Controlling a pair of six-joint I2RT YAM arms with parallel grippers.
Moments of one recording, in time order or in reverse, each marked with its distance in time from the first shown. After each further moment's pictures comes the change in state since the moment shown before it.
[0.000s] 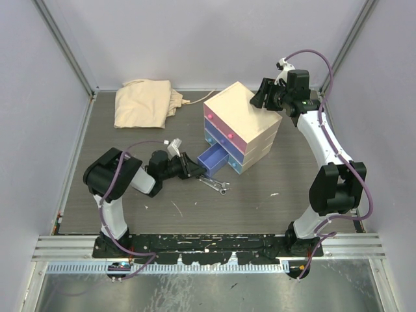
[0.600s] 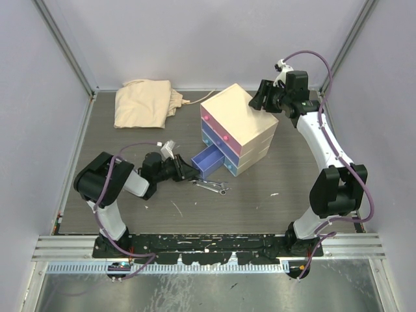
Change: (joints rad) left arm 0.050 -0.100 -0.089 -0.055 0.003 0.063; right arm 0.007 -0.023 -0.008 -0.032 0.007 0.000
